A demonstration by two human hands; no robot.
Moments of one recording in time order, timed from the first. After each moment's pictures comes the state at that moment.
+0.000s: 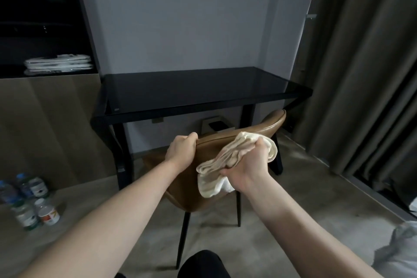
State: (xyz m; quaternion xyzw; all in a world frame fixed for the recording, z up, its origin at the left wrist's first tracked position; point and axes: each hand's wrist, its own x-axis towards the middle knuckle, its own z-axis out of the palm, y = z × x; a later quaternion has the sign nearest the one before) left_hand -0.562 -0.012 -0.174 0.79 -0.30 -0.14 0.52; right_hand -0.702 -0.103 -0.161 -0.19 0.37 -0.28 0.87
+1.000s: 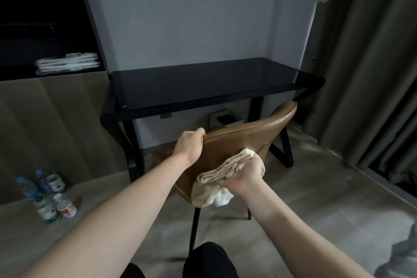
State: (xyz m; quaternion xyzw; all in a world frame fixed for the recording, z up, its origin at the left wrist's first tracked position) left_hand -0.561 -0.011 -0.172 0.80 -0.28 -0.16 0.50; right_hand -0.680 -0.093 -0.202 -0.25 0.39 -0.25 0.85
